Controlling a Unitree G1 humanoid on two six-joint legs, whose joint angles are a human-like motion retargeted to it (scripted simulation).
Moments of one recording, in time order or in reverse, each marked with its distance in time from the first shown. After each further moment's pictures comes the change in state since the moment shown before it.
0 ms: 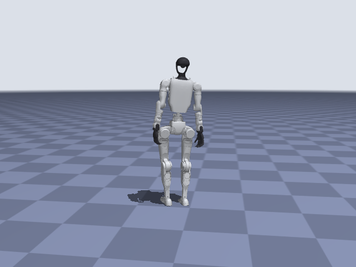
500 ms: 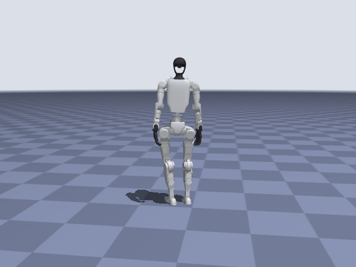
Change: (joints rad) left arm -0.029 0.020 -0.084 0.086 0.032 0.007 -0.002; right arm -0.115 0.027 0.081 -0.198 -0.016 -0.065 0.134; waist -0.030 -0.036 0.061; left_leg 0.001 -0.010 0.199 -0.041 0.025 0.063; right_leg -0.124 0.009 0.147 0.061 0.045 0.046
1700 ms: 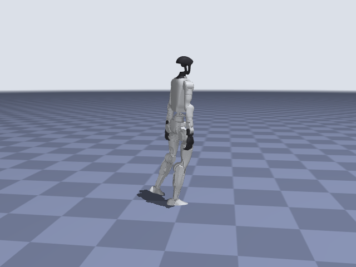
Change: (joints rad) left arm -0.026 -0.025 0.060 -0.047 -0.109 -0.008 0.069; right arm 0.062 -0.020 -0.079 0.073 0.007 0.033 -0.042; waist -0.067 -0.105 -0.059; left_leg -0.101 0.173 0.041 0.656 -0.081 0.029; right_leg 0.129 -0.120 -0.416 -0.131 -0.027 -0.020
